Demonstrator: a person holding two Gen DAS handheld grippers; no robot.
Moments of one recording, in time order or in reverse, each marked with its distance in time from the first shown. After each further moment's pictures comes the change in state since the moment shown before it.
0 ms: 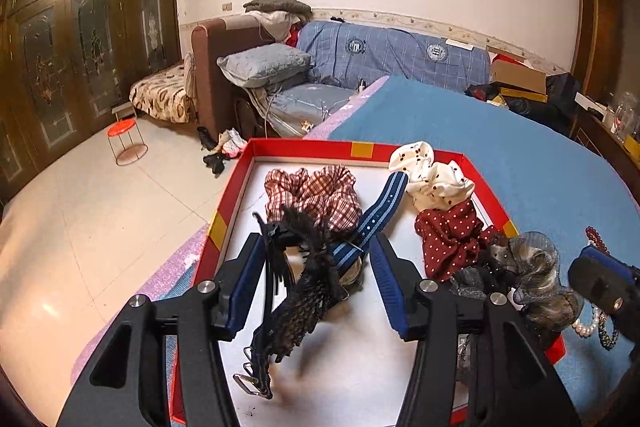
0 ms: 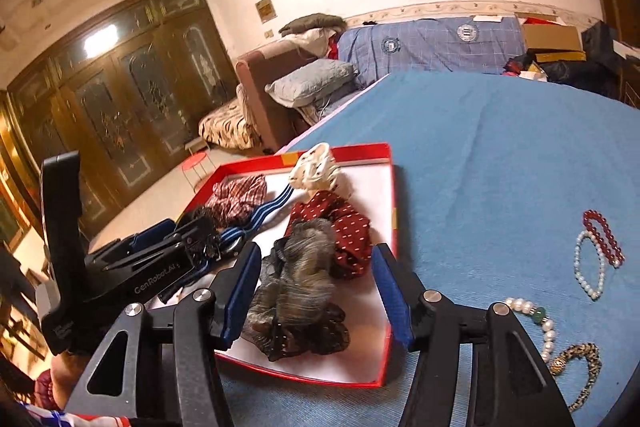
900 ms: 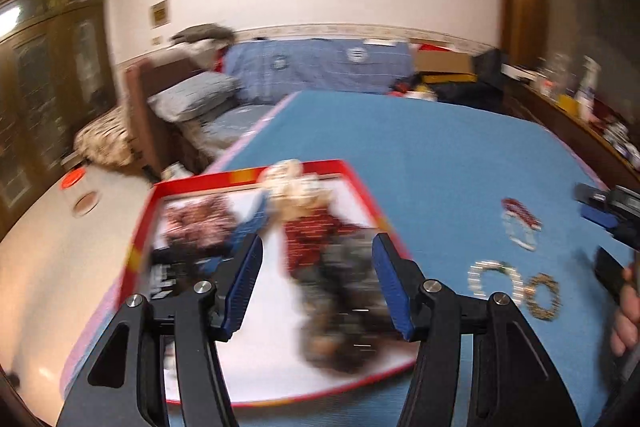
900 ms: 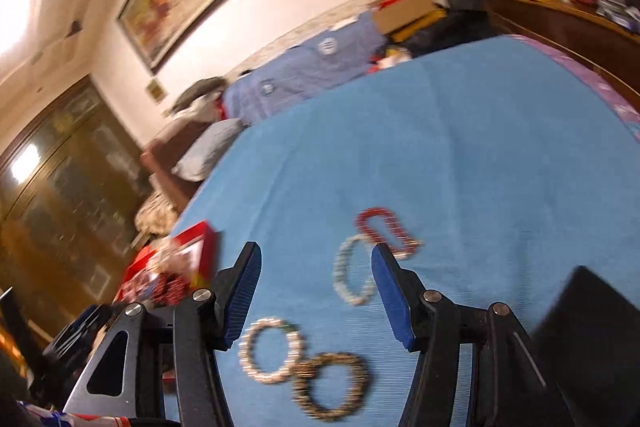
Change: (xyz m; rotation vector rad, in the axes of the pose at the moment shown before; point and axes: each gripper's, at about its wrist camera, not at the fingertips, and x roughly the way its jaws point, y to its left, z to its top) left arm -0.058 -0.095 0.001 0.206 -0.041 -0.232; right arm -0.121 -0.187 -0.006 0.406 -0.141 -0.243
